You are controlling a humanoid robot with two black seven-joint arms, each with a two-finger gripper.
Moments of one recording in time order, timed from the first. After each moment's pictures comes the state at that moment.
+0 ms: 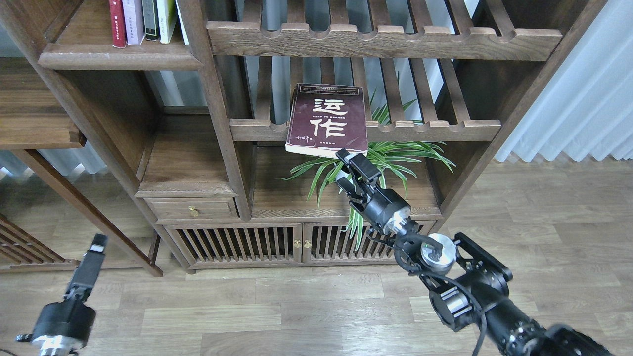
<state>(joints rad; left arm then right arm) 0.31 0.11 -1.54 -1.14 0.31 -0.49 -0.21 0.53 0.02 0.93 0.73 0.49 0.28 -0.15</state>
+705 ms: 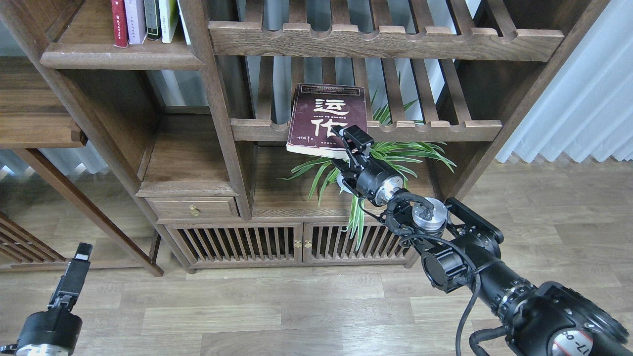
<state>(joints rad) 0.30 0.12 -1.58 -1.13 0.31 -0.49 -0.20 0.62 0.01 0.85 0.69 0.67 0.20 -0.15</state>
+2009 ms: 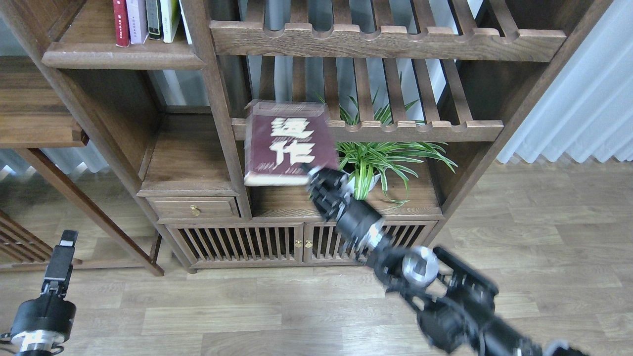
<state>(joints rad) 0.13 0.22 -1.22 -1.11 -0.30 -0.49 -0.09 0.01 -0.04 0.82 1.17 0.46 0.58 -0.44</state>
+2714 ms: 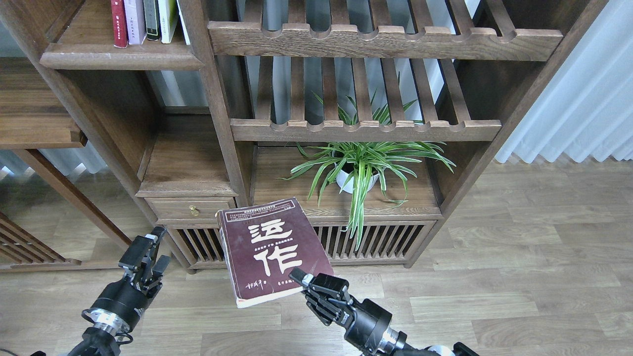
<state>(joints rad) 0.02 0.32 -0.81 -1.15 -0.56 -0.49 -0.10 -0.10 0.02 0.88 1.07 0.34 0.58 -0.49</state>
